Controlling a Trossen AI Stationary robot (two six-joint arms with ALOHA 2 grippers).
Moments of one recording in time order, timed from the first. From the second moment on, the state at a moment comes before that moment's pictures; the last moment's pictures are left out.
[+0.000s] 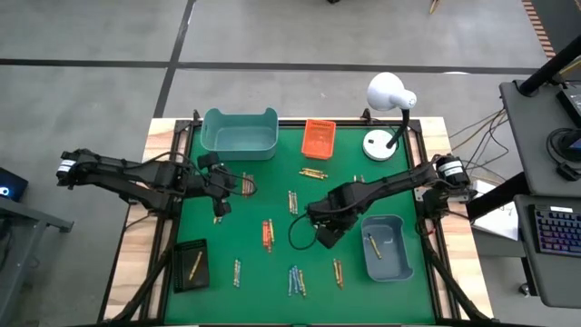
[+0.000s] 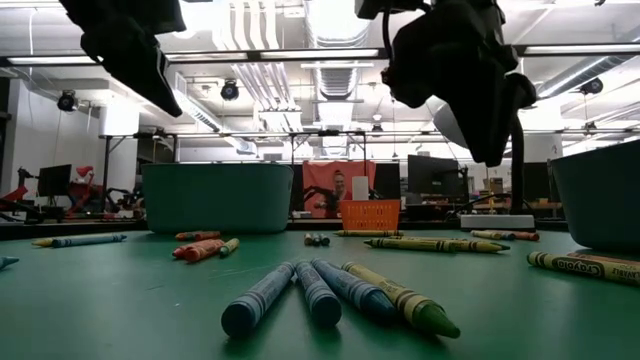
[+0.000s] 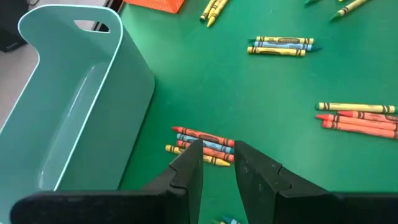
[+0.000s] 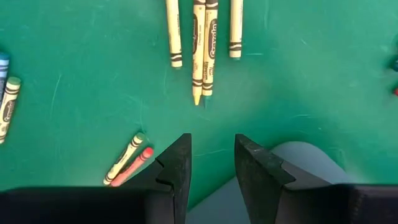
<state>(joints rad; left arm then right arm) -0.13 1.00 0.84 -0.81 -0.46 -0.22 0.17 1.83 1.42 -1.14 -0.17 0.96</state>
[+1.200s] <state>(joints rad) -0.13 0.89 0.82 -0.90 -0.46 0.04 -0.05 1.83 1.36 -0.86 -0.06 0.71</state>
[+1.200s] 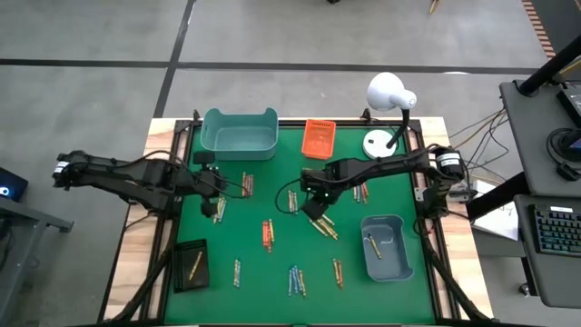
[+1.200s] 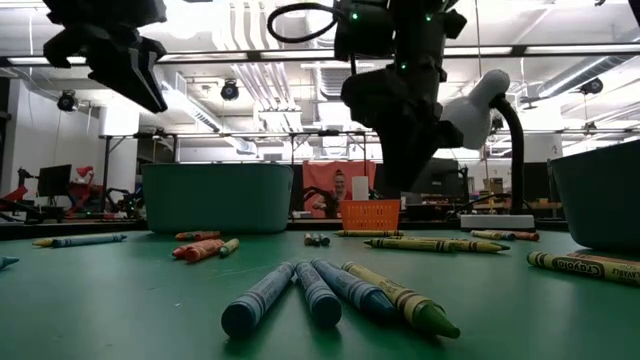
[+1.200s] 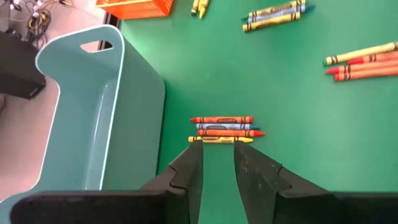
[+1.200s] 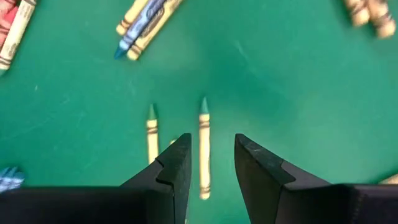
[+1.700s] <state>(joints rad) -0.13 0.76 0.82 -0.90 -0.46 -0.13 -0.11 1.83 1.29 -0.74 -0.11 0.61</state>
